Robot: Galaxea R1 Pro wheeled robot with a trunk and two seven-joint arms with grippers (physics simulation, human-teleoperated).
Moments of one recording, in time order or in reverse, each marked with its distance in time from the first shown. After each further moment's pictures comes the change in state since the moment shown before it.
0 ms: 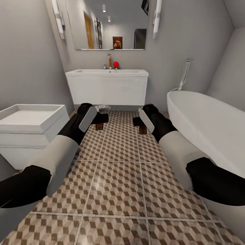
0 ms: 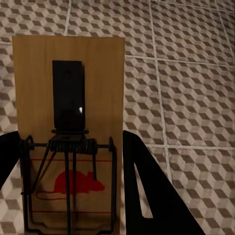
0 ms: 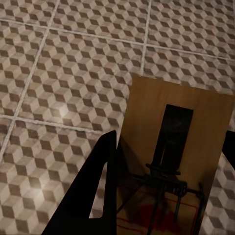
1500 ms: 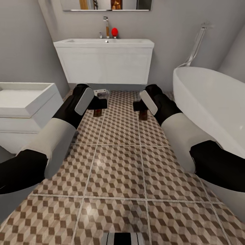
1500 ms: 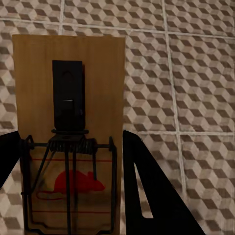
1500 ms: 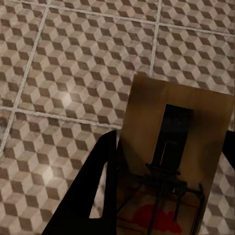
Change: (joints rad) left arm -0.160 0.003 0.000 0.028 0.006 0.078 0.002; right arm -0.169 0.000 -0.002 0.034 -0.053 0.043 0.001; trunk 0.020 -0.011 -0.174
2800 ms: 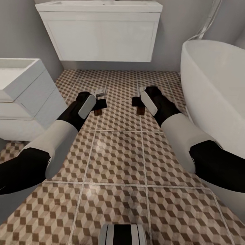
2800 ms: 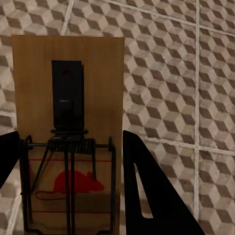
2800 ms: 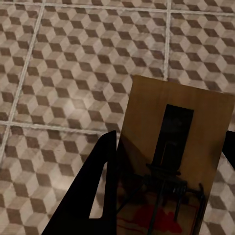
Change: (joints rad) left arm 0.000 -0.011 -0.001 0.145 -0.005 -0.320 -0.020; right arm 0.001 0.000 0.013 0.019 -0.033 -0.223 0.000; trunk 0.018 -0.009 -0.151
